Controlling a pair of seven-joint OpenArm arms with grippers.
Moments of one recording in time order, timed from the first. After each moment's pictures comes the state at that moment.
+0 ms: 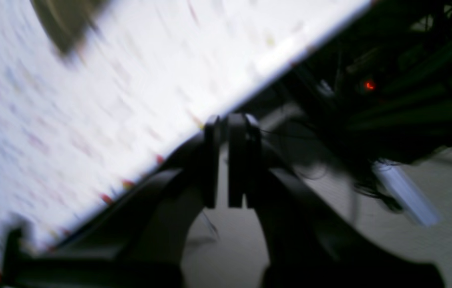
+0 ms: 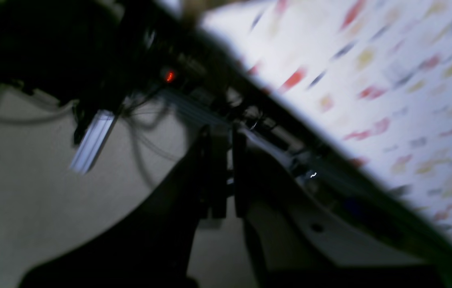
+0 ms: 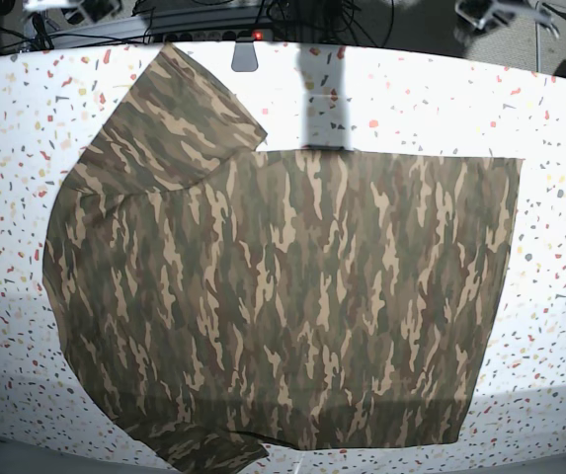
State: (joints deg) left arm 61.9 -13.9 -11.2 121.2 20.7 -22.4 3.8; right arm -72.8 33.6 8.8 126.2 0.3 5.8 -22.8
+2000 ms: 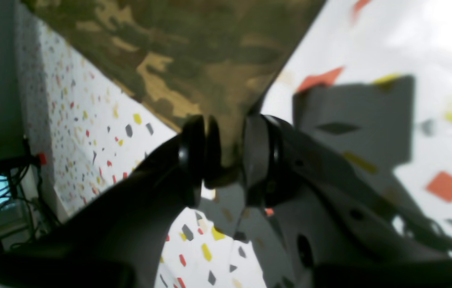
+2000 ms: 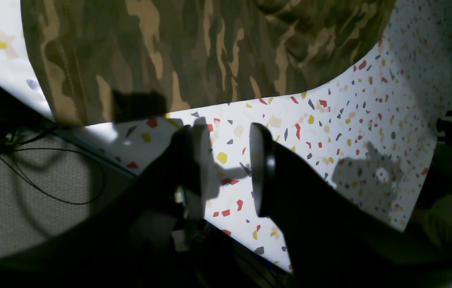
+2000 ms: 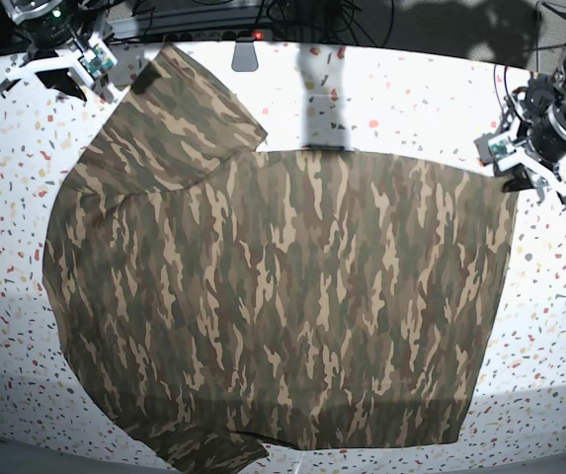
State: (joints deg) left arm 13.5 -43.3 14.9 81.1 25.9 -21.9 -2.1; right arm -60.6 32.9 10.9 131.4 -12.9 9.9 -28.0
